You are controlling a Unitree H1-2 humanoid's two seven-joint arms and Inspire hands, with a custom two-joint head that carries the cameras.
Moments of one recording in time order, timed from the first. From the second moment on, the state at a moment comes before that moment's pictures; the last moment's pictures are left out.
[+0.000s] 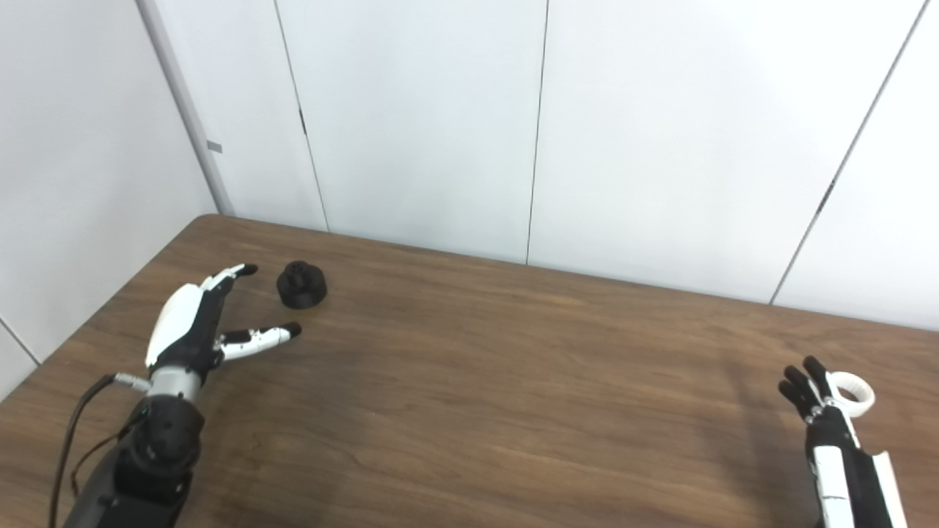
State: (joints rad) left arm -0.16 0.41 0.16 -0.03 0.50 0.36 0.07; right arm -0.04 -0.20 -0.10 0.08 0.06 -0.28 0.10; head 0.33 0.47
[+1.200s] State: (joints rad) left arm -0.49 0.52 -0.03 0.52 0.51 0.41 0.07; right arm -0.03 -0.20 -0.10 0.07 0.01 -0.28 0.07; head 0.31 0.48
